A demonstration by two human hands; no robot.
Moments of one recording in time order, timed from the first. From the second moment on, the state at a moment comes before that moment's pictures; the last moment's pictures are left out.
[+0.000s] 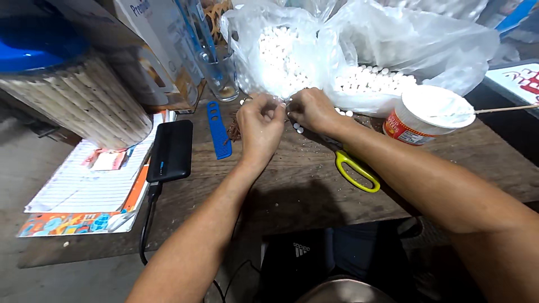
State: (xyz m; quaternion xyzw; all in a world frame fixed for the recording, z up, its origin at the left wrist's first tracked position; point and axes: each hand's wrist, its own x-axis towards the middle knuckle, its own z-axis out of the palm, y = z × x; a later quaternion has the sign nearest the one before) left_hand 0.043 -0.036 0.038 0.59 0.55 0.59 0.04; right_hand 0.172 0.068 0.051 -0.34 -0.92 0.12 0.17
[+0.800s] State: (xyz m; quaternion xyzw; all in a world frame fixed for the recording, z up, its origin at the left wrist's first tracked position) left_hand 0.056 -0.040 0.030 0.65 0.50 0.57 -0.04; right_hand 0.217 0.024 0.065 -0.29 -0.58 0.62 0.44
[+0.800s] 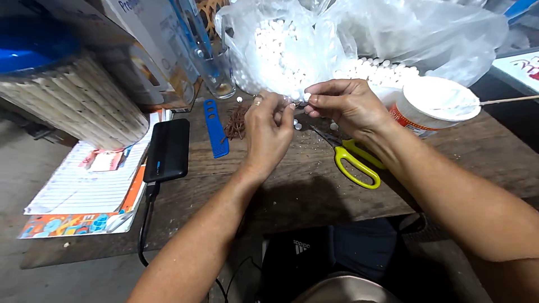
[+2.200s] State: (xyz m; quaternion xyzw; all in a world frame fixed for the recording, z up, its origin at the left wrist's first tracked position) left_hand 0.059 -0.043 0.030 0.65 0.52 0.56 -0.03; right_hand 0.218 0.030 0.049 -0.17 -0.79 0.33 0.48
